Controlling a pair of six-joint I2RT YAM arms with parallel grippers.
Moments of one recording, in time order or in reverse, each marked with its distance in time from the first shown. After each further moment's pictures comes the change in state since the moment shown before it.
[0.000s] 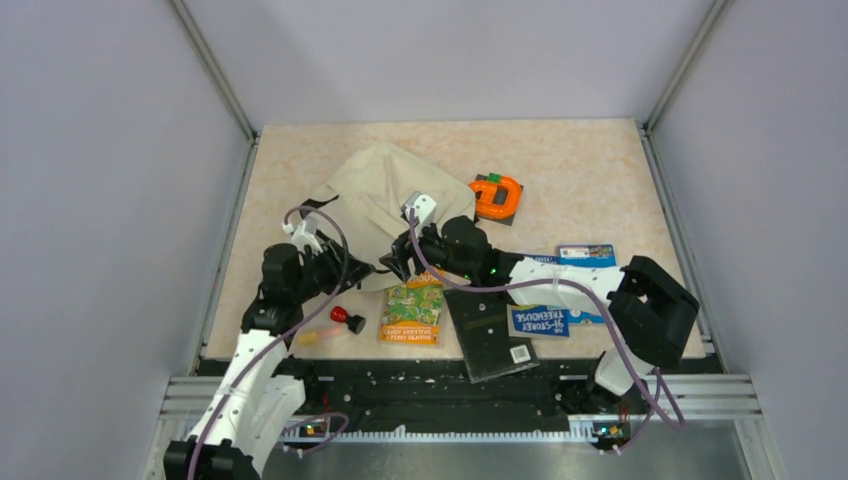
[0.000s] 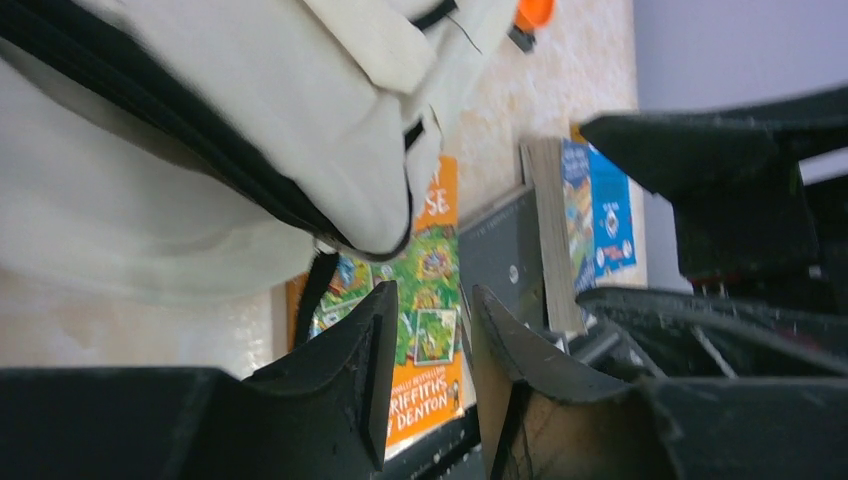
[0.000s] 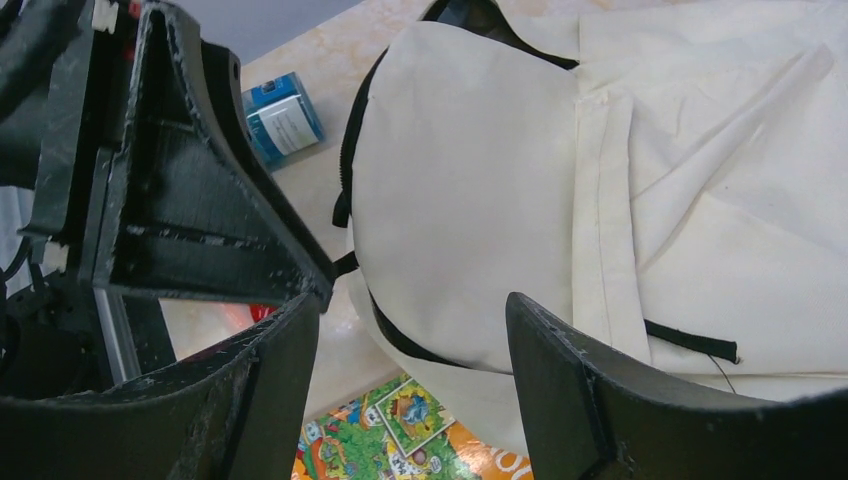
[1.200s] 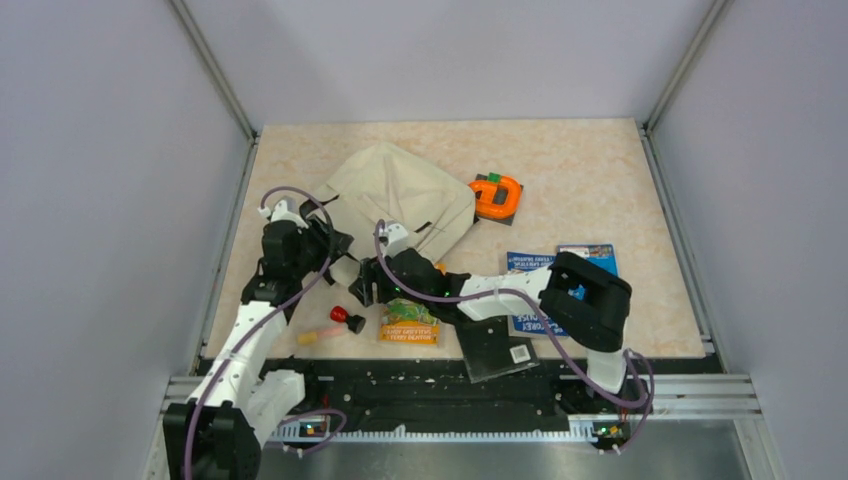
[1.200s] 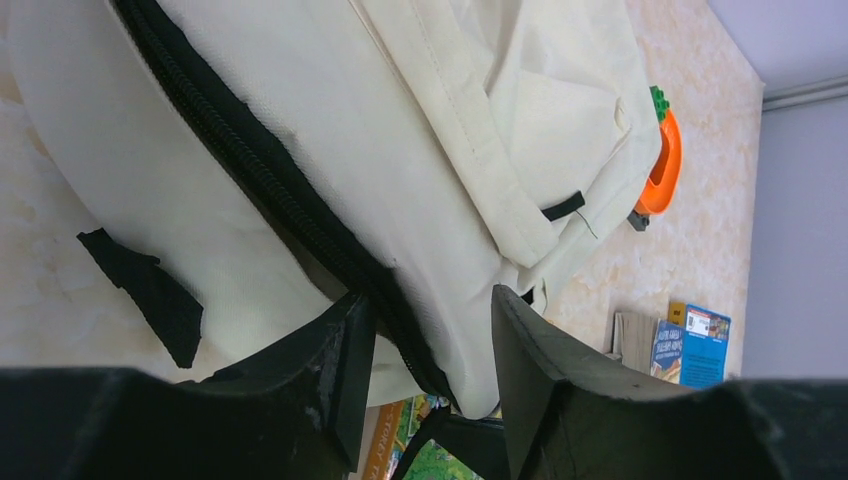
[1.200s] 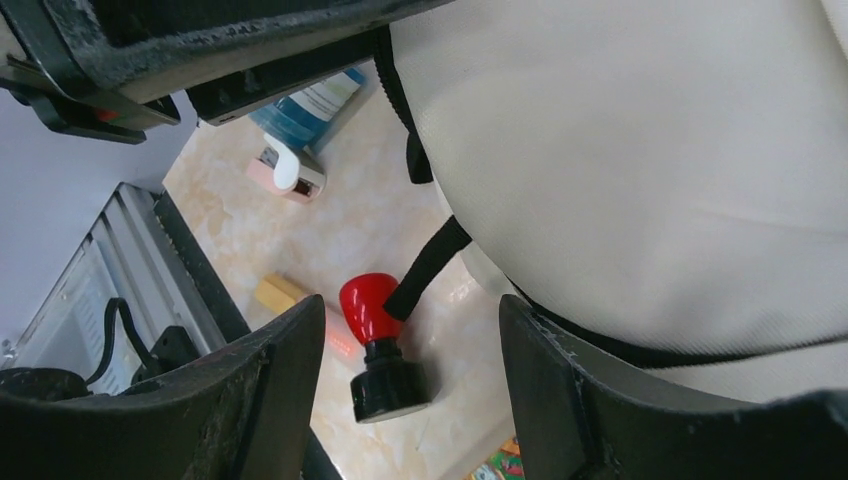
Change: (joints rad) left arm 0.021 0.168 0.121 0.027 -0.330 -0.006; right arm 0.167 0.273 0.116 -0.005 0.209 0.471
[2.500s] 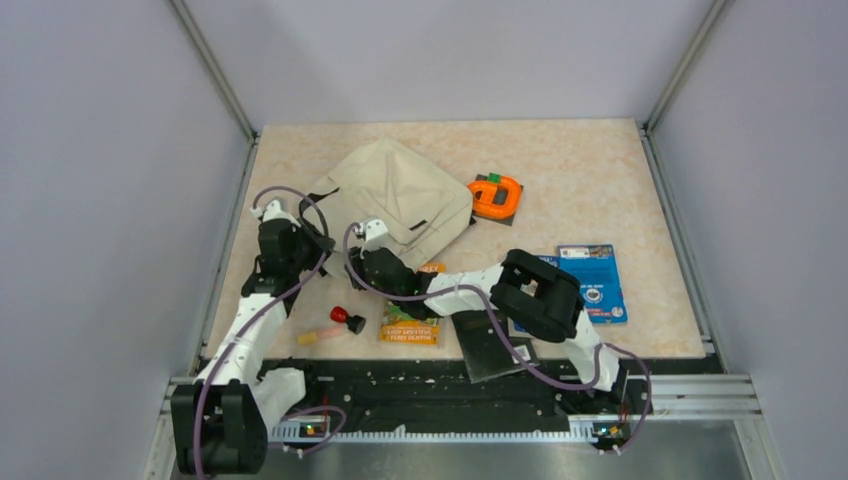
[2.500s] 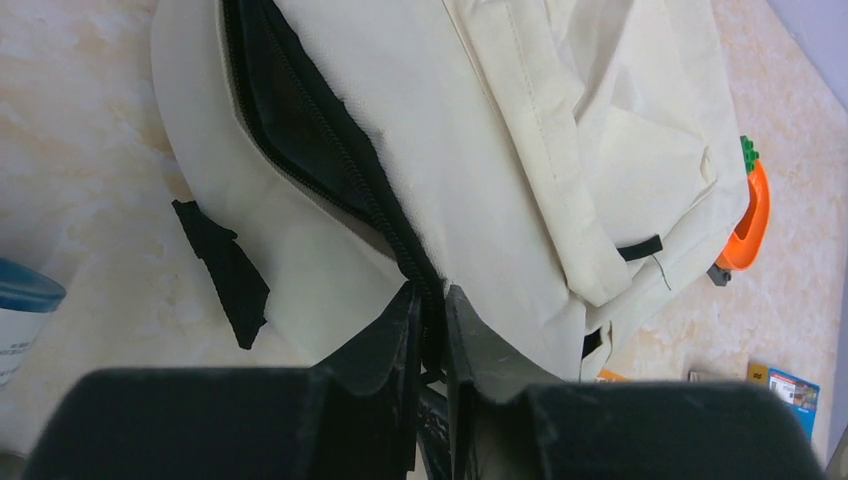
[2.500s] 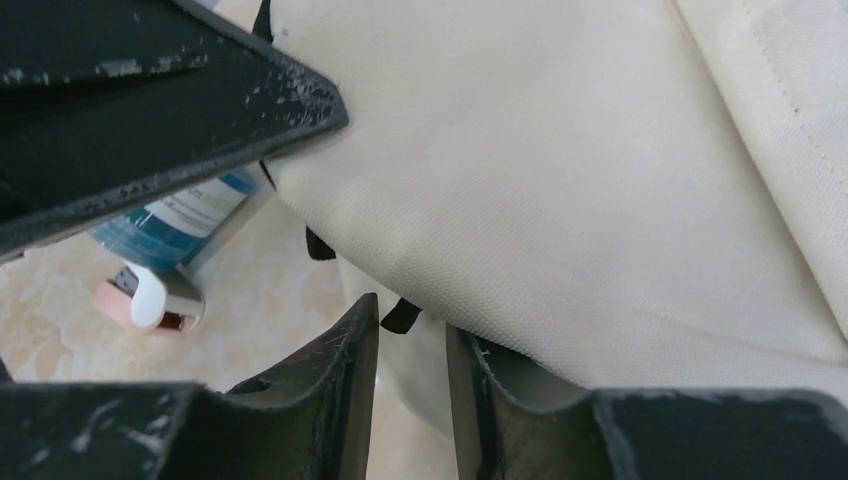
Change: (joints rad) left arm 0.083 0.097 -0.016 0.075 -0.056 0.078; right arm 0.001 0.290 0.265 0.059 0.211 -0.146
